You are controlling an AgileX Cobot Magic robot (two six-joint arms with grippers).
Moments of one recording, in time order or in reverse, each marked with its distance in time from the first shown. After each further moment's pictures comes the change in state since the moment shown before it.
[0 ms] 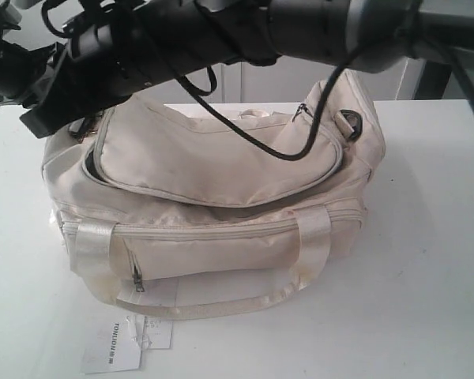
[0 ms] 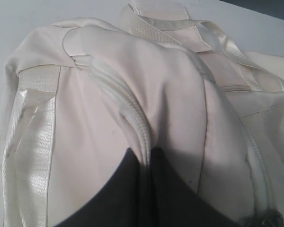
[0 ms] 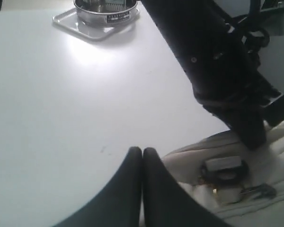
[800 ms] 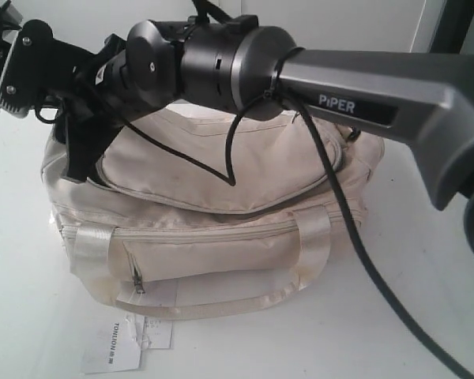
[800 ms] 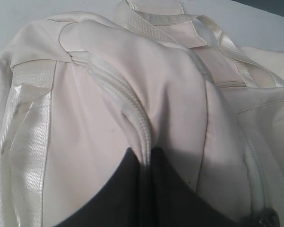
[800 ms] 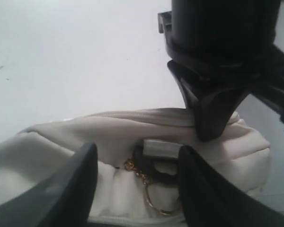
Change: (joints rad) left arm 0.000 0.000 0.000 -0.006 0.024 0.002; right arm 0.060 0.231 -0.164 -0.598 -0.141 0.138
